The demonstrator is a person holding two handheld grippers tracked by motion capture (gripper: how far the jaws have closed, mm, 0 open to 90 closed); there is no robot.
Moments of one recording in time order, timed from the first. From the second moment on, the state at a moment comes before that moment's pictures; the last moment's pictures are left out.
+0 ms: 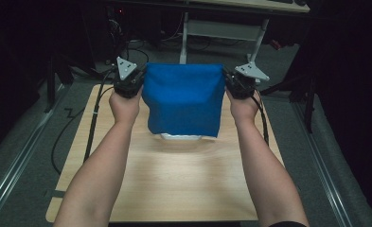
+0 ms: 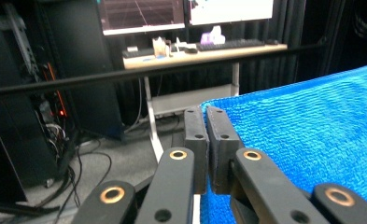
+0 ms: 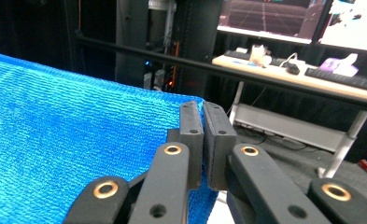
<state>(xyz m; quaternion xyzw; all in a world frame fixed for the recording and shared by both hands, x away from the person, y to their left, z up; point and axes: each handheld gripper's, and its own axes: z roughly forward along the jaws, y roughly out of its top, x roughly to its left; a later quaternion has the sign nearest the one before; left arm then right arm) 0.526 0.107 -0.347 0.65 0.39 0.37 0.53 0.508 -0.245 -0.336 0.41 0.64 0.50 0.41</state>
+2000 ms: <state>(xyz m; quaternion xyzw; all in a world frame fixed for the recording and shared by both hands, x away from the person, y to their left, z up) 0.505 0.116 -0.497 0.74 0.41 0.21 0.48 0.492 -0.234 -0.479 0.45 0.73 0.43 0.29</state>
